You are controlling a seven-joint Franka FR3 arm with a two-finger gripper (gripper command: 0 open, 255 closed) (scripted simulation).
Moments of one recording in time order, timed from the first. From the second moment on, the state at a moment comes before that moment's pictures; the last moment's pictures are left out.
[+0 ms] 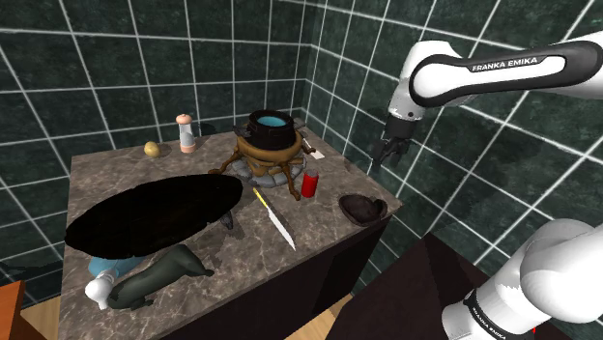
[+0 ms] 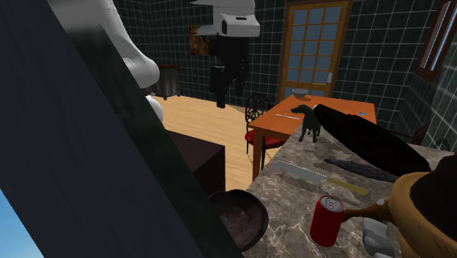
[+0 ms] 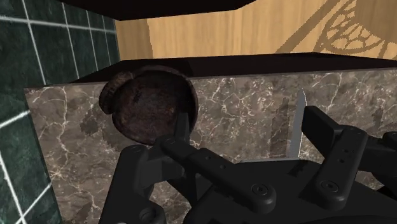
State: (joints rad) arm 0.03 -0.37 -0.05 -2.39 0.10 1.92 -0.02
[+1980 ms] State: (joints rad) arm 0.03 0.71 -0.04 -1.54 0.13 2.20 -0.08
